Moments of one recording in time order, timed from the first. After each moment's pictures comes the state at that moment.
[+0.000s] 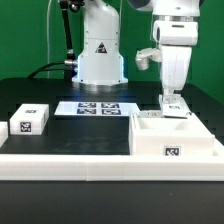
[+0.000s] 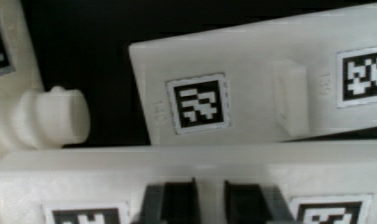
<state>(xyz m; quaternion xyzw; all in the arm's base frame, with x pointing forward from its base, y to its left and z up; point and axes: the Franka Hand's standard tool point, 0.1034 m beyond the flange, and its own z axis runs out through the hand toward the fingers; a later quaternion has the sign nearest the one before) 0.443 0.113 0.059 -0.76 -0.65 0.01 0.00</state>
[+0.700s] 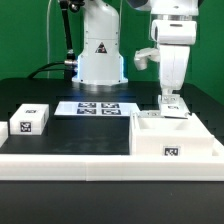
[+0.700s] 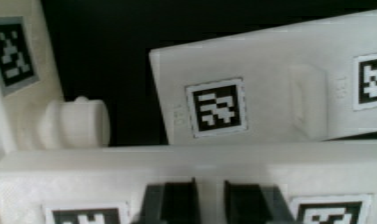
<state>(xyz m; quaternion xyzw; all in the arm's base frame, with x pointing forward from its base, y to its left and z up) 0.449 0.110 0.060 -0.76 -0.65 0.00 0.00</state>
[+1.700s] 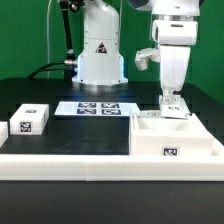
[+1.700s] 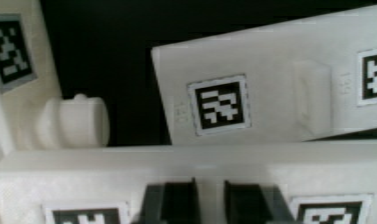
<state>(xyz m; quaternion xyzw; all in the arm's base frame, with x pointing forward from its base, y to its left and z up) 0.452 0.111 0.058 -0.77 -0.64 0.01 0.00</state>
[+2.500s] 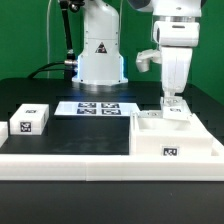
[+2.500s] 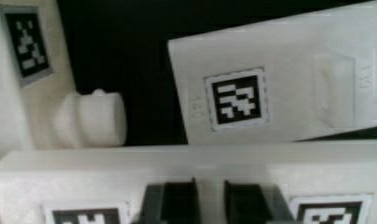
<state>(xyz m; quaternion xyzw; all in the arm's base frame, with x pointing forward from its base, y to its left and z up) 0.460 0.110 0.056 -0.77 -0.64 0.00 0.00</state>
